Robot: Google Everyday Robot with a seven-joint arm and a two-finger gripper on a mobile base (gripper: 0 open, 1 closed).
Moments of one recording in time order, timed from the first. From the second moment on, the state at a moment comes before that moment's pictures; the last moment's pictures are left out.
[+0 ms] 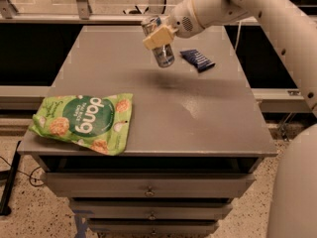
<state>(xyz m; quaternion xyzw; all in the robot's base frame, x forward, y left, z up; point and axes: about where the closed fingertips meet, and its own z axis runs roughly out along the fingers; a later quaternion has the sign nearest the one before) 0.697 0.003 0.937 -0.51 0.71 0.27 0.39</state>
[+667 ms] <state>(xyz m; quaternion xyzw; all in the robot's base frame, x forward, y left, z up) 0.692 -0.022 0.878 -0.61 0.74 0.15 0.22</state>
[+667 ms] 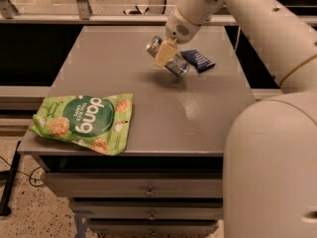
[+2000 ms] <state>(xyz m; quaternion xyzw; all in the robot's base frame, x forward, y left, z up) 0.683 0.061 0.868 -0.68 0.69 0.15 0.20</state>
